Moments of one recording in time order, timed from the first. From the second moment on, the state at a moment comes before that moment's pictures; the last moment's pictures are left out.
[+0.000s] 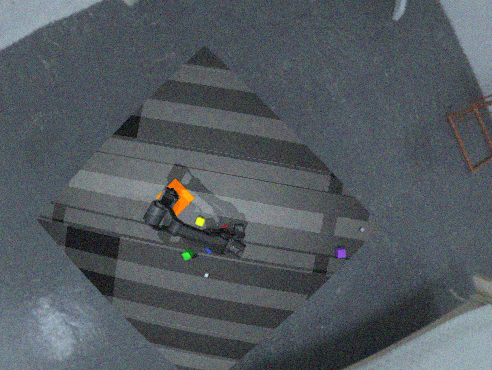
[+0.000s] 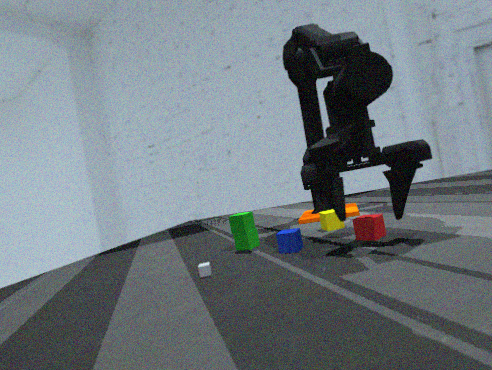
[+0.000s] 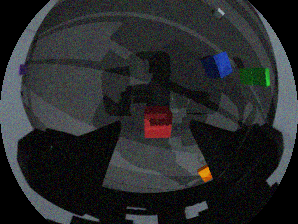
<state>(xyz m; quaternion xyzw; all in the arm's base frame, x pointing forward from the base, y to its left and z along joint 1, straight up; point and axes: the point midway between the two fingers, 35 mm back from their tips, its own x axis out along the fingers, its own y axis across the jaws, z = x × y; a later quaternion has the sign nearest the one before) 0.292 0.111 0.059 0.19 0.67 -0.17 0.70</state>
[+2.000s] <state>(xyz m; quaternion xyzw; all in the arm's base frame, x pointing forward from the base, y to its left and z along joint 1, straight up) 0.290 0.111 0.089 0.19 0.67 -0.17 0.69</state>
